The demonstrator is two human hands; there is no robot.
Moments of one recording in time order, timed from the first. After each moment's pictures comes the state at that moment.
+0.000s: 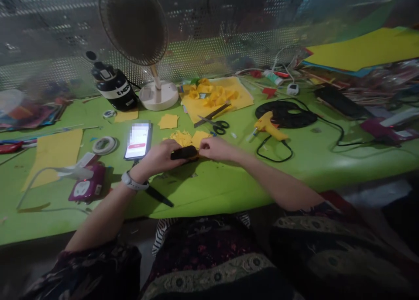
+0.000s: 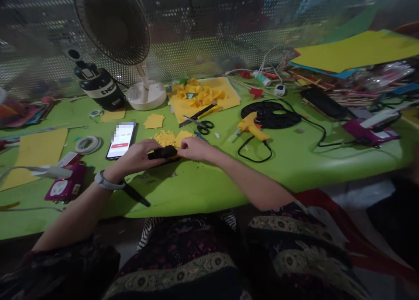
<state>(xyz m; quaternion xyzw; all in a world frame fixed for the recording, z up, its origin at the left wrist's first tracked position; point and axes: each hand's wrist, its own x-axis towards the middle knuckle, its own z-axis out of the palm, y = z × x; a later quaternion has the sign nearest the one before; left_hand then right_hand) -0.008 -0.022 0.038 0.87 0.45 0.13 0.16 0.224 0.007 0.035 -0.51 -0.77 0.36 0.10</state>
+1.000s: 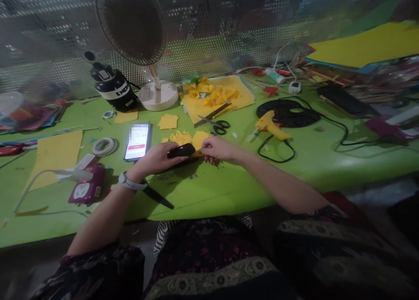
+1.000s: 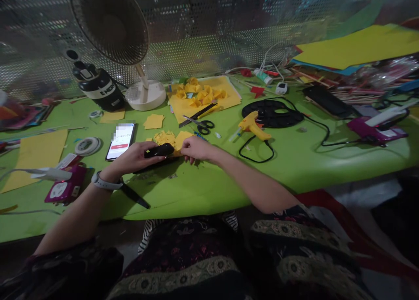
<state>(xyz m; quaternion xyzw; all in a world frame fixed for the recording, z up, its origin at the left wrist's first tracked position) -0.008 -0.024 0.049 0.83 0.48 0.14 0.22 0.229 0.007 0.038 -0.49 -0.65 0.56 0.12</state>
